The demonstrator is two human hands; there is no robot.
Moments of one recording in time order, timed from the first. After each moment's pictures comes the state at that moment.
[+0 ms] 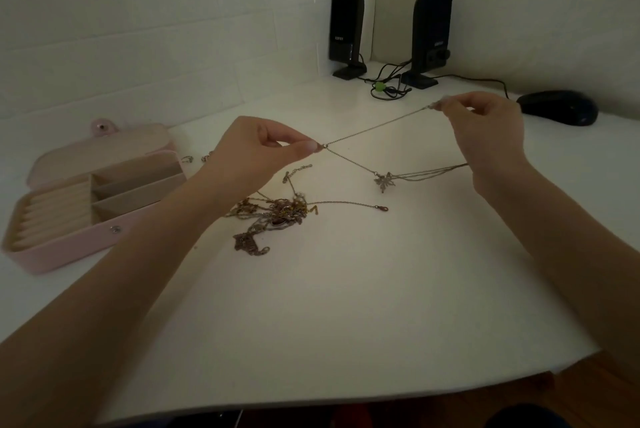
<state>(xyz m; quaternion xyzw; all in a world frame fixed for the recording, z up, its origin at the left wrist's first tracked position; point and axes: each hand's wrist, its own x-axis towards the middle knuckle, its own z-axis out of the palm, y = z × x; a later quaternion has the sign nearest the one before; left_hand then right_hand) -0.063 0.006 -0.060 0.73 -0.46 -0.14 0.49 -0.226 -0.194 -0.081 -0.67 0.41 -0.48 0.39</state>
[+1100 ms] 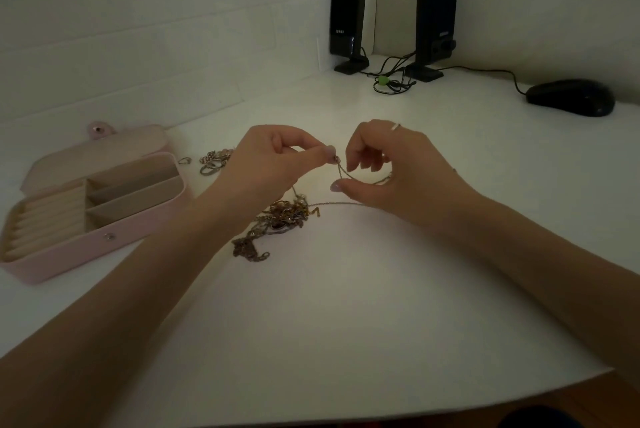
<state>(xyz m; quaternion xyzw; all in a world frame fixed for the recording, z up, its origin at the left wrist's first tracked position) -0.080 -0.002 -0.066 0.72 -0.44 -0.19 0.51 -0.208 -0.130 -0.092 -0.92 0.07 -0.32 0.23</state>
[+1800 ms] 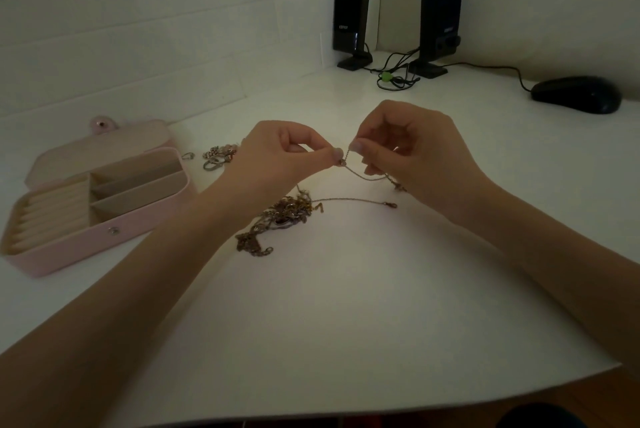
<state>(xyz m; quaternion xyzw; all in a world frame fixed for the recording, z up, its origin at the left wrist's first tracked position) -0.081 0.000 -0.066 0.72 -0.47 -0.18 0.48 -0.209 -0.134 -0.087 -0.84 0.10 -0.36 0.40</state>
